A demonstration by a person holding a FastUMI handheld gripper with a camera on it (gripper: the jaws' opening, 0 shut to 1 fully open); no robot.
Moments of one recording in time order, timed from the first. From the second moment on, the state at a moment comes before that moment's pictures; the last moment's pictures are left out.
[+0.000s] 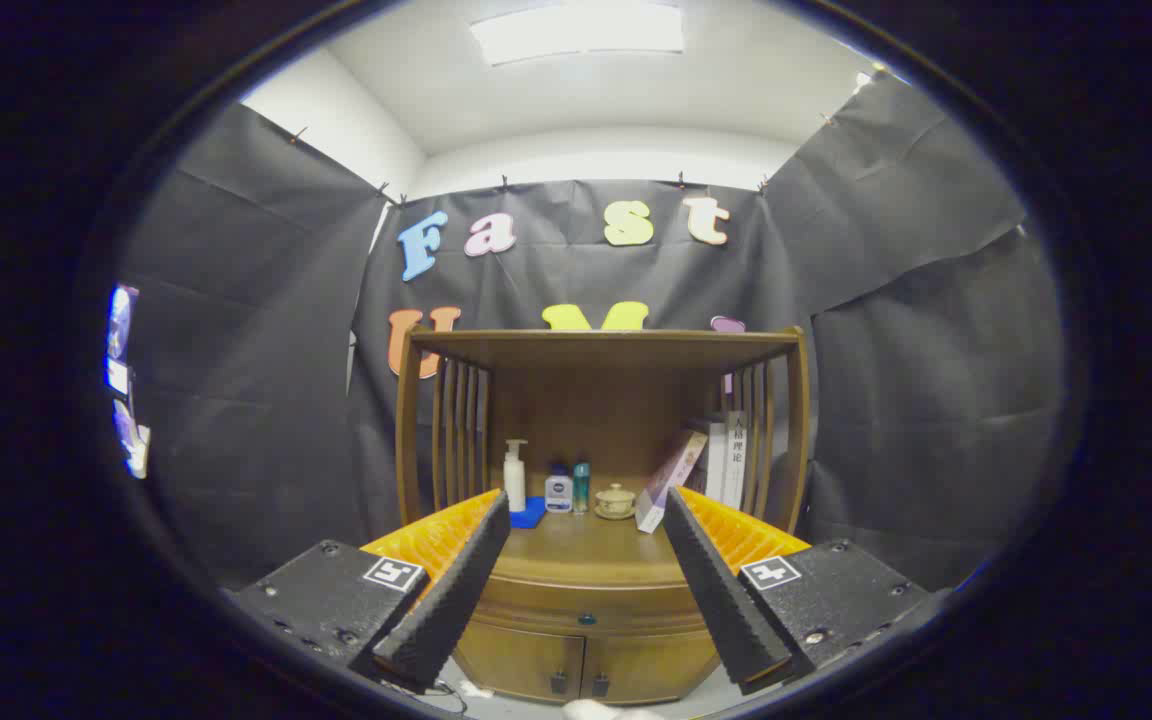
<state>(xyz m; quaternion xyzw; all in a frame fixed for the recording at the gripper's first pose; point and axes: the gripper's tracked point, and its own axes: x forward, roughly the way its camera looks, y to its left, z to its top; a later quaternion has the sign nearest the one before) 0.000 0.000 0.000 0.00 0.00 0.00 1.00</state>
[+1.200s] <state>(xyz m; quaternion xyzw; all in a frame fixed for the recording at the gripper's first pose) 0.027 -0.001 -0.022 0.00 0.02 -0.02 1.00</state>
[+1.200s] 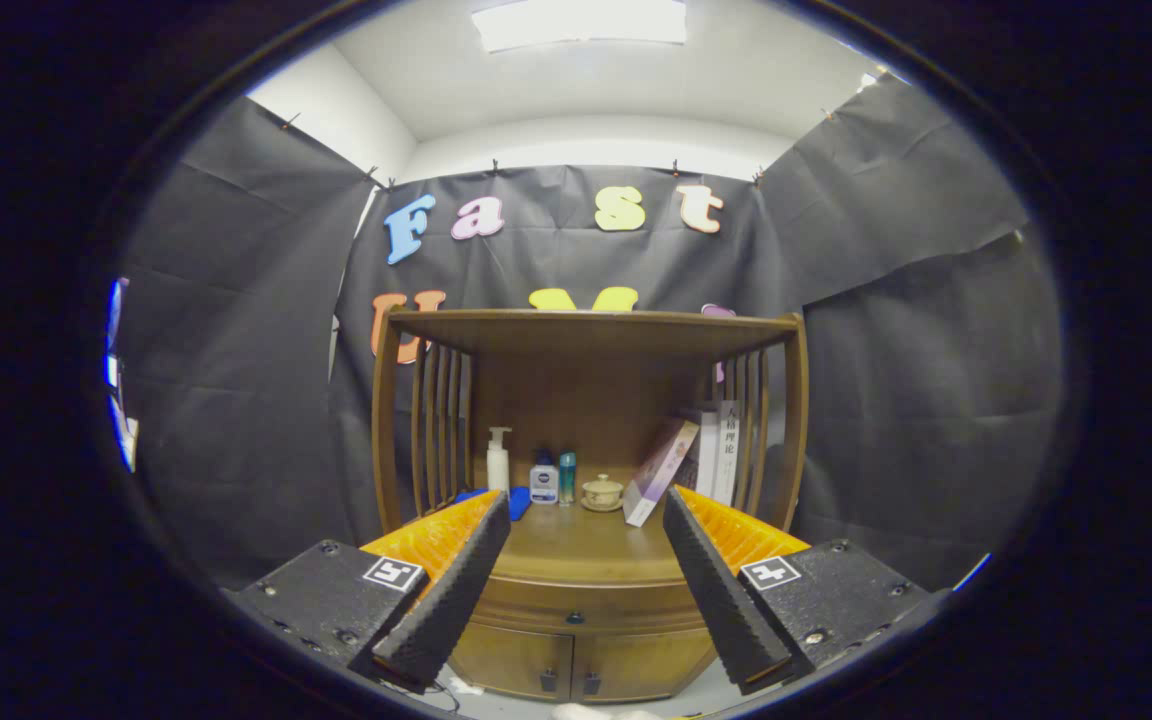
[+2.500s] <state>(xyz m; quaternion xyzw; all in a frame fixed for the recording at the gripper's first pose) 0.158 -0.010 -0.314 0.03 0.19 -0.03 0.98</state>
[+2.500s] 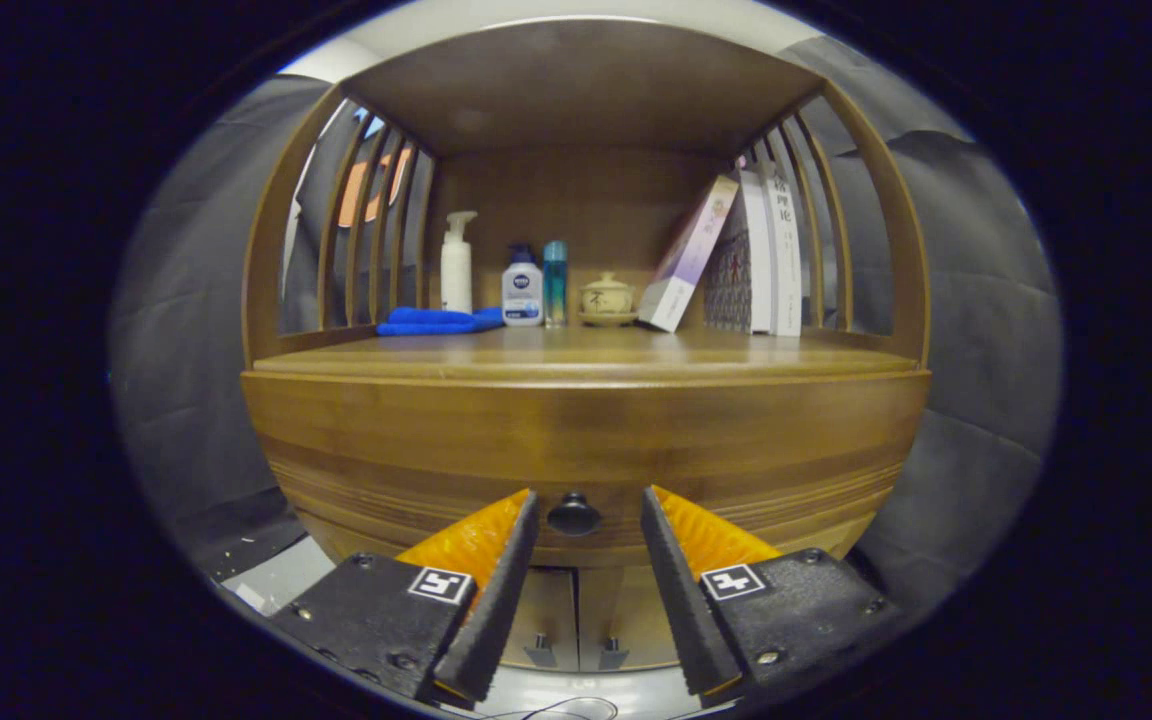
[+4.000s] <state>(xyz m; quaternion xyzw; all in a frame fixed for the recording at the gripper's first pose) 0.066 -0.006 -0.309 0.01 0.21 -0.04 0.98</state>
